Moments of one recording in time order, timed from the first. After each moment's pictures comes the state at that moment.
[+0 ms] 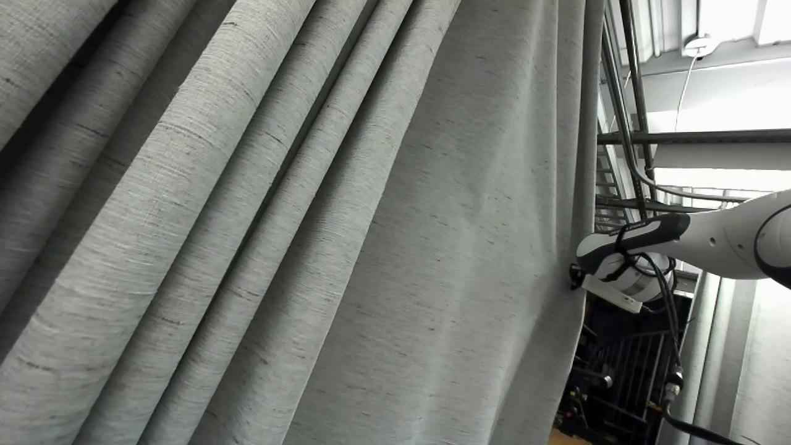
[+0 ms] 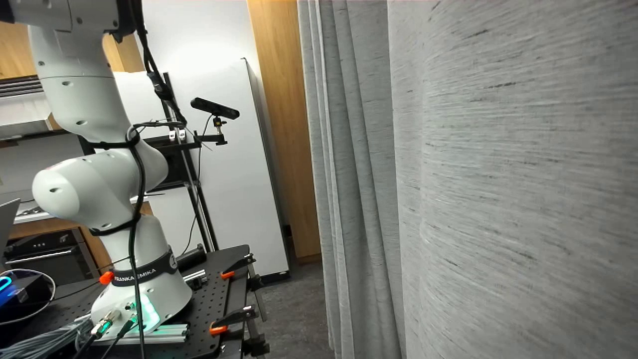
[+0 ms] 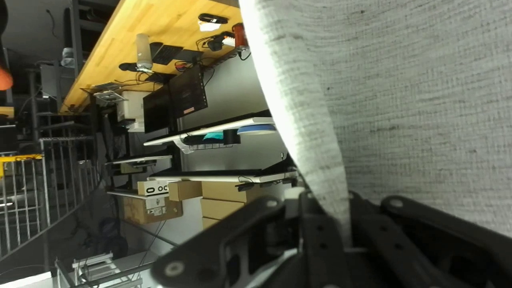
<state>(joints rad) -0.41 0.06 -0.57 -1.67 0.22 2.95 -0.10</state>
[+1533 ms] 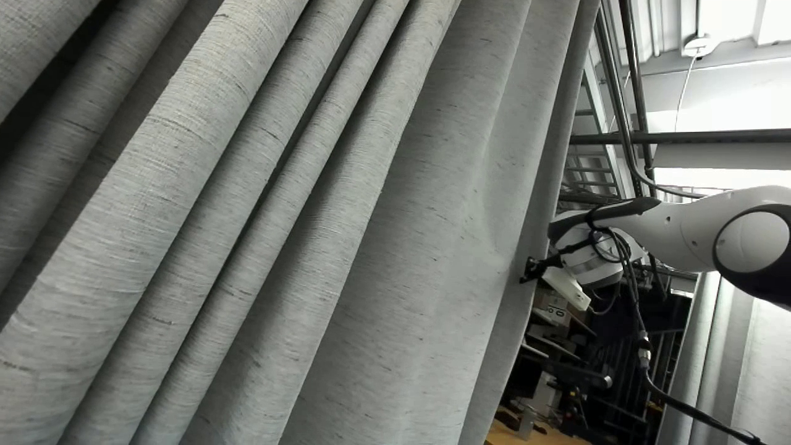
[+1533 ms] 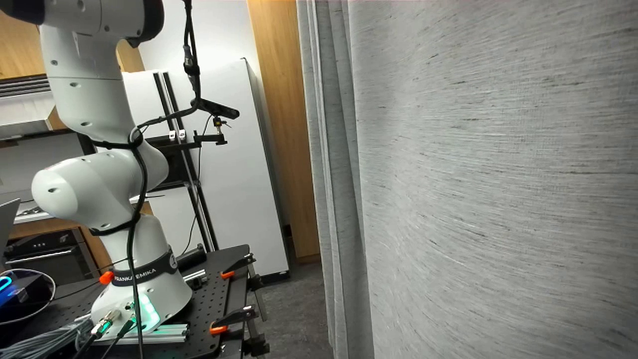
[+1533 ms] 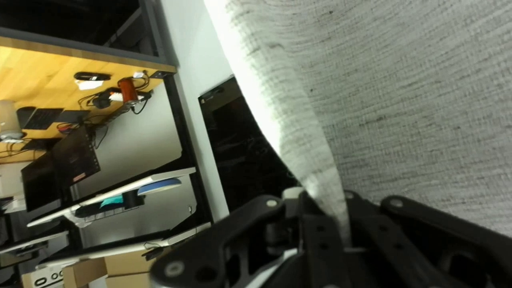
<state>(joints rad) -0.43 0.17 -0.40 -1.54 0.74 2.76 -0.44</state>
